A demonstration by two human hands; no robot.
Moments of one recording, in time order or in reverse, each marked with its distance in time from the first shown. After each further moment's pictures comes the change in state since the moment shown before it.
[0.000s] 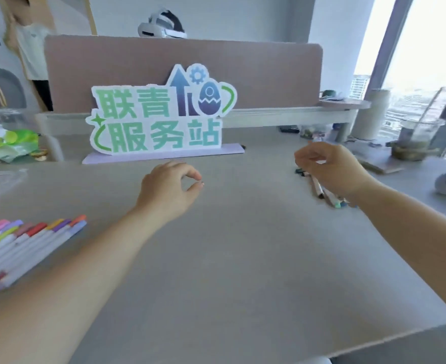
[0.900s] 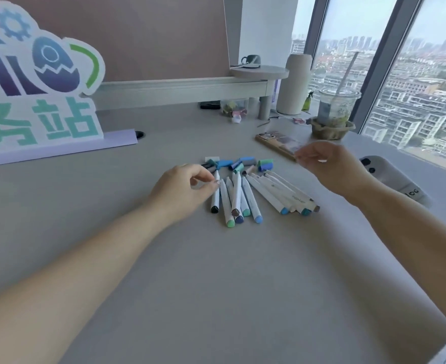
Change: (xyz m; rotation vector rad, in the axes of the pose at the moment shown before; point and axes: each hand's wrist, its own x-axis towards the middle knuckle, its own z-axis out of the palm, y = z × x) left_hand 0.100 0.160 0.195 -0.331 -0.366 0.013; right_hand 0.048 0.190 -0.118 -0.104 0.086 0.247
